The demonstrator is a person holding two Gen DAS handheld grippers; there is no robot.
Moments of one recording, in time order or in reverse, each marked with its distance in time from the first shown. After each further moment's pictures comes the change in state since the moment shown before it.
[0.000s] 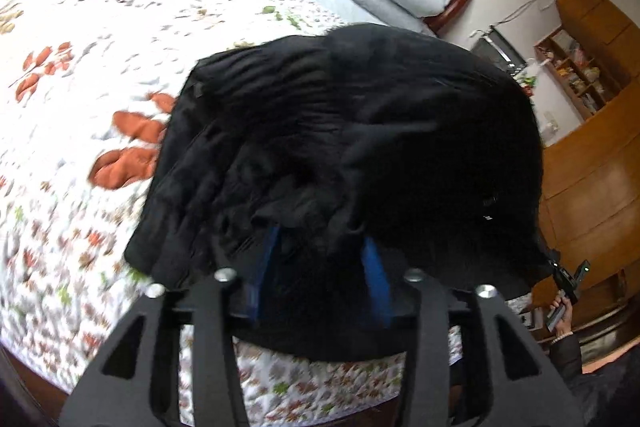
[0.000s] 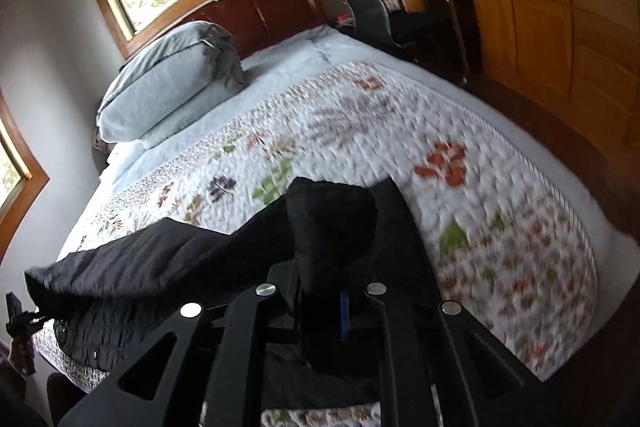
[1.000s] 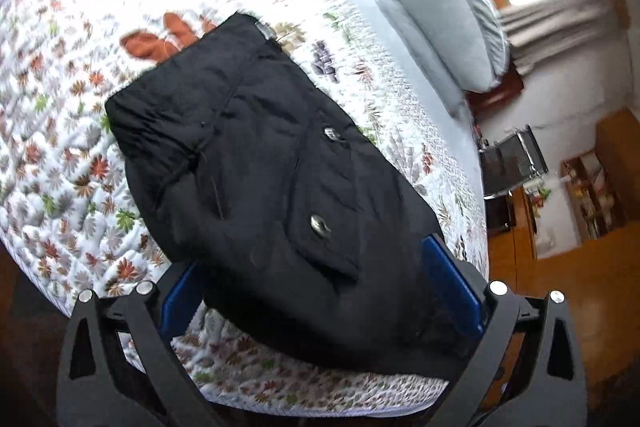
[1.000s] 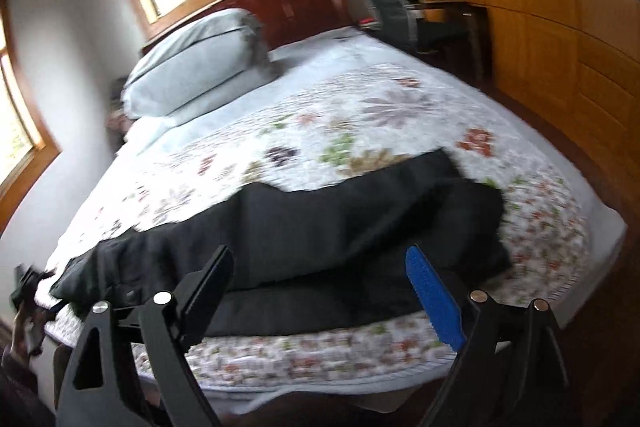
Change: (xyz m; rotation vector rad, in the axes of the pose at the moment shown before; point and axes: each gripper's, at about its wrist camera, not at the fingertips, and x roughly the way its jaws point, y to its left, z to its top) left arm 0.014 -0.044 -0.047 -0.452 -0.124 0.027; right arm -0.072 0.114 -0.055 -0.107 -0.001 0.026
